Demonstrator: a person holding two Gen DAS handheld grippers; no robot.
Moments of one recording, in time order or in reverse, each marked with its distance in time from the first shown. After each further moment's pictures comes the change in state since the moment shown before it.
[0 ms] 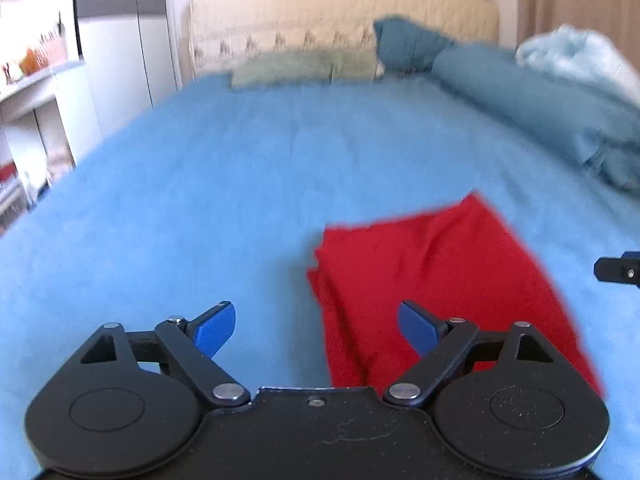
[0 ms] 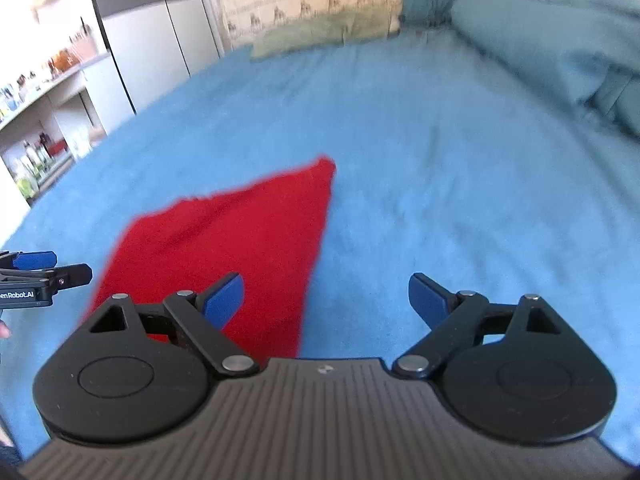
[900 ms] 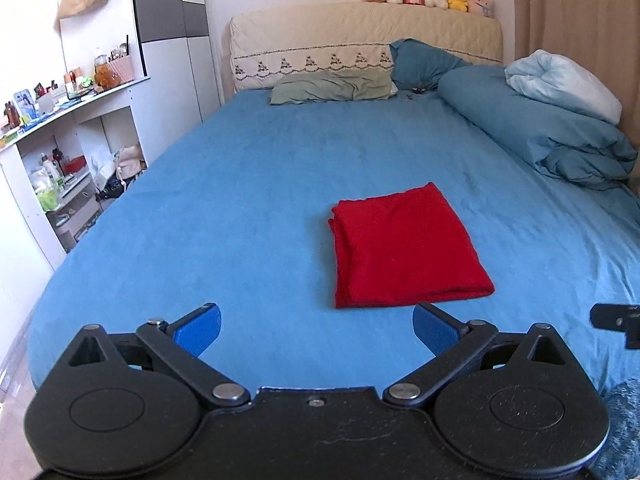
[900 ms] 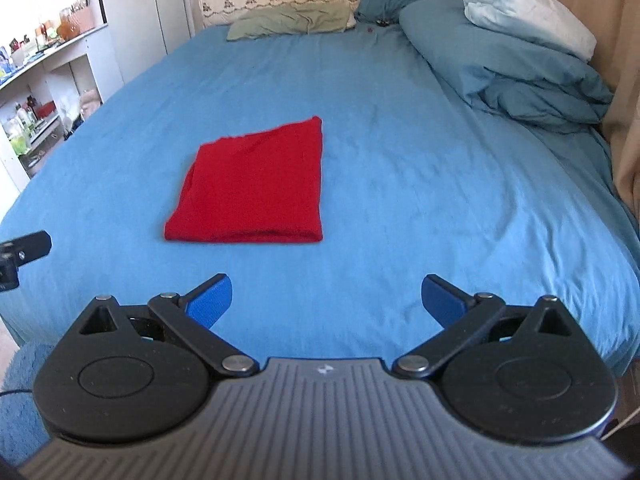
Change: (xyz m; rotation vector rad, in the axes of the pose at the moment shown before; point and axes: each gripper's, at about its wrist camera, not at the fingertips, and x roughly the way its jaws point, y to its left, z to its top) left arm -0.237 -0.021 -0.068 -0.027 0.005 0.089; right arm -0.241 0.097 -0.096 -0.025 0.104 -0.196
